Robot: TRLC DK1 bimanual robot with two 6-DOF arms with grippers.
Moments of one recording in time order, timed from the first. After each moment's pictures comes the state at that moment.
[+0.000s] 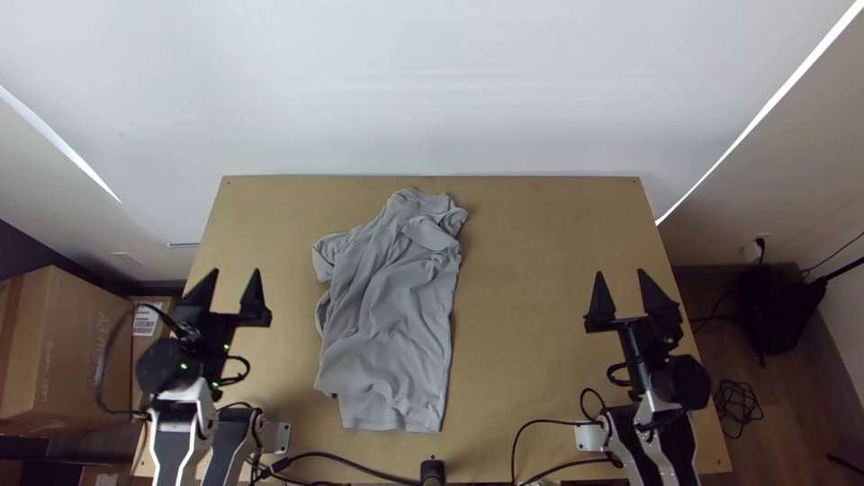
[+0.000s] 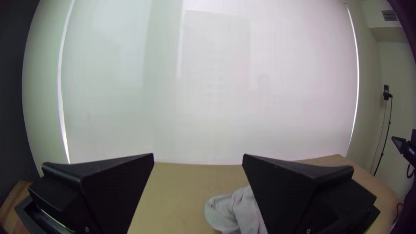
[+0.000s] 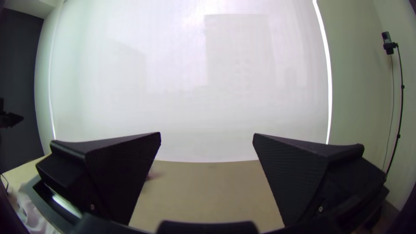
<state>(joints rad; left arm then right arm) 0.05 0.35 0.47 -0.09 0.04 -0.04 0.14 0.25 0.28 0.16 0.01 0.07</state>
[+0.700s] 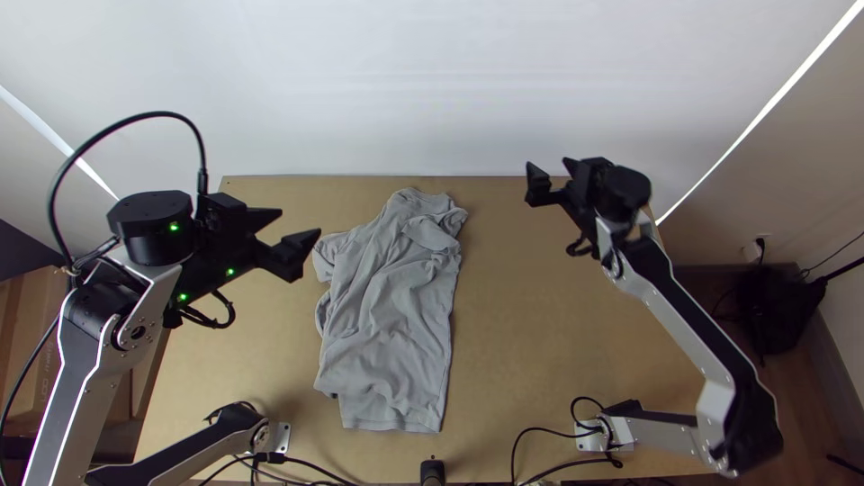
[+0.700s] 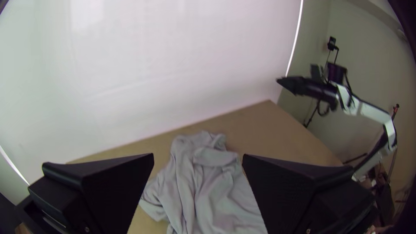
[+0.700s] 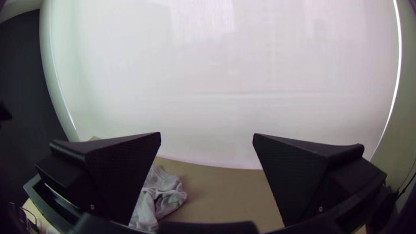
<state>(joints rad) -0.38 1.08 1.55 -0.91 0.07 -0.01 0.33 1.39 1.19 0.06 -0.01 0.15</state>
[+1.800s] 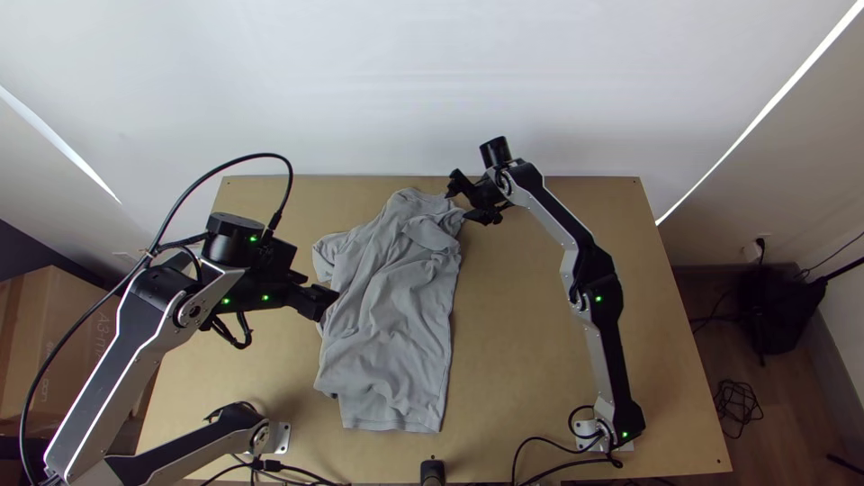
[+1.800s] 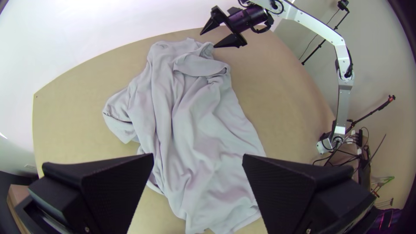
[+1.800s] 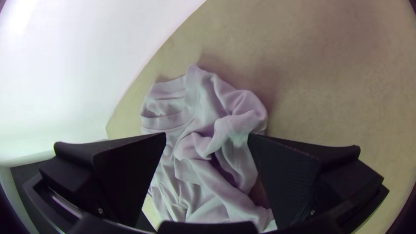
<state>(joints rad) -0.40 1.12 1.37 -1.16 0.18 -0.04 0.43 2.41 2.24 -0.77 -0.37 1.02</state>
